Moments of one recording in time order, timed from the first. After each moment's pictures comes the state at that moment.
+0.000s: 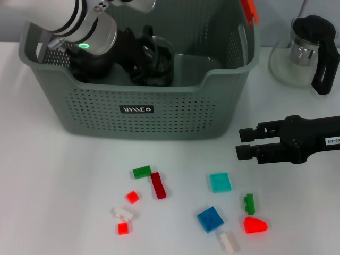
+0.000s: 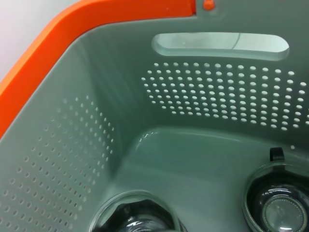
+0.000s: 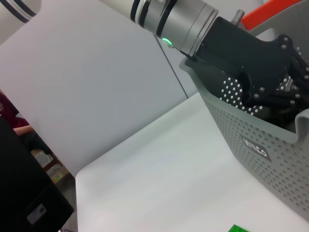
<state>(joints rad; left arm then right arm) -0.92 -2.11 1.07 0.98 2.67 1.22 -1.90 0.56 2.01 -0.92 -0.82 -1.93 -1.74 1.82</state>
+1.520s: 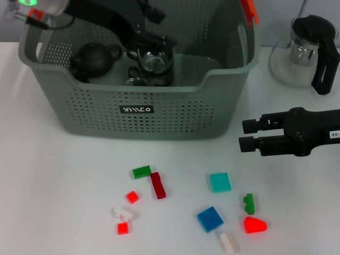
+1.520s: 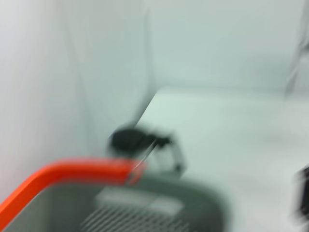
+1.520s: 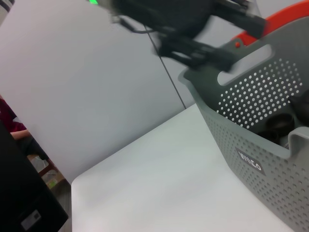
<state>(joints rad) -0.85 -2.09 0.77 1.38 2.32 1.74 -1.91 0.57 2.01 -0.88 -0.82 -1.93 -1.75 1.80</state>
